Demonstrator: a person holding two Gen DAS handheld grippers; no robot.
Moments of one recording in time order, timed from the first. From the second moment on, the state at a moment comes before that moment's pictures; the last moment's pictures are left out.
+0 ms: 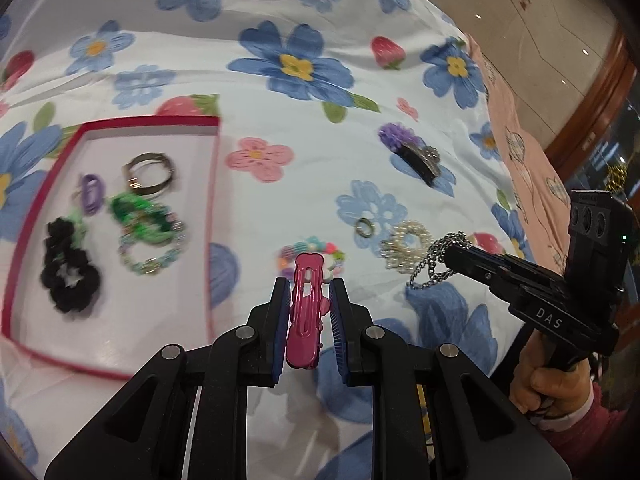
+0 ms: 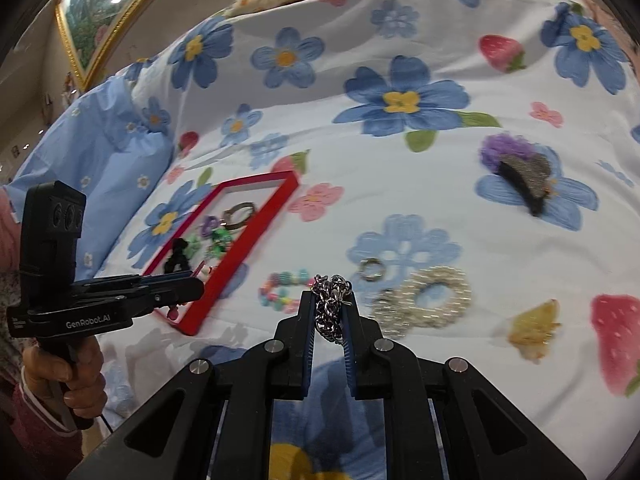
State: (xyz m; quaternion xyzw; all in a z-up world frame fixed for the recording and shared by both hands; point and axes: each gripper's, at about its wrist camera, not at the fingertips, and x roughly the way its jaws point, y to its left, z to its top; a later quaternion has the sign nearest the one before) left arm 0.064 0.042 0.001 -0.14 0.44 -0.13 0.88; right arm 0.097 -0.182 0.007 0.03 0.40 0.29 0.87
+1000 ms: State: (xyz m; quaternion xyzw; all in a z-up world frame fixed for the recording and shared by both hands) left arm 0.037 0.187 -0.011 -0.20 0.42 0.03 0.88; right arm 0.100 -0.025 0.016 0.01 0.40 0.42 0.82
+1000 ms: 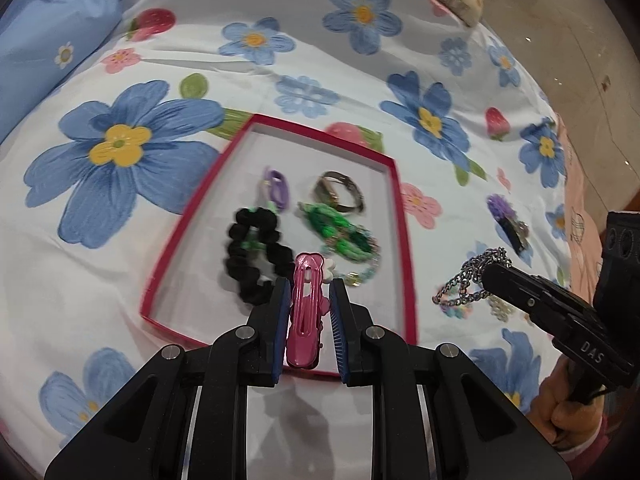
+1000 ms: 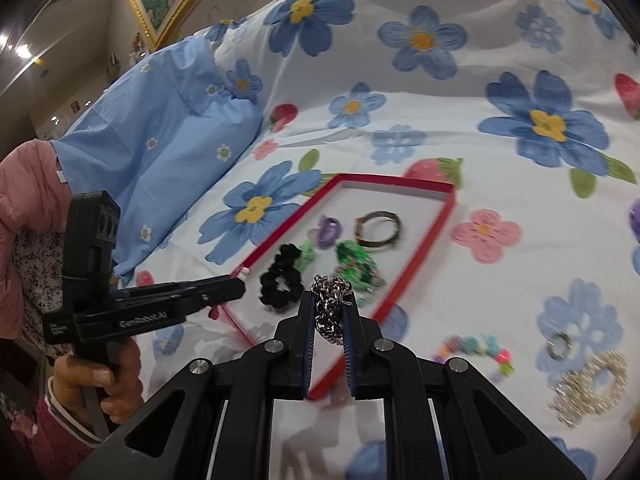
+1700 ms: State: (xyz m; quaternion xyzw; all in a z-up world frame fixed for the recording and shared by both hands) left arm 0.078 0.193 -0.063 -0.14 0.48 0.06 0.86; right arm 0.137 0.039 -0.050 -0.05 0.46 0.41 0.79
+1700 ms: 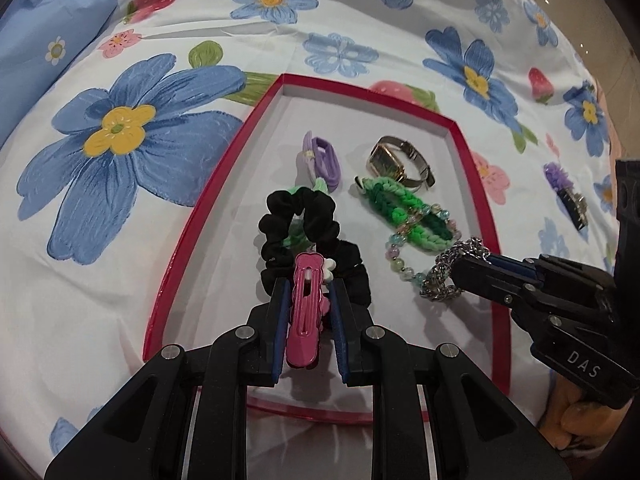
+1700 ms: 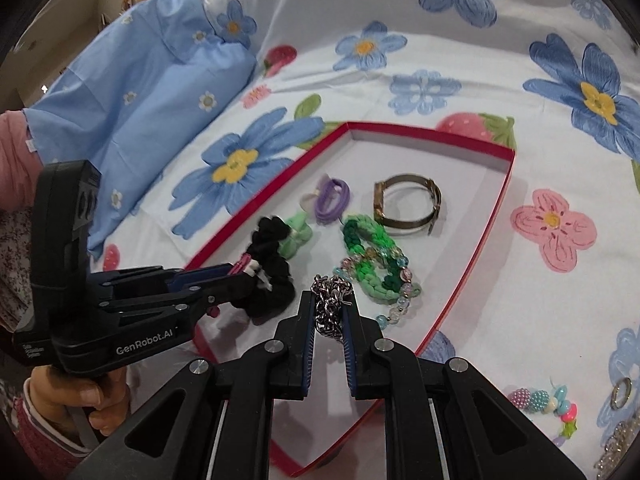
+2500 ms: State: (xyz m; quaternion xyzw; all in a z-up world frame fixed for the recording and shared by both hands) left arm 0.072 0.193 -0.063 -0.15 0.48 0.08 0.86; right arm 0.140 0.039 -0.061 -0.06 0.48 0.39 0.78
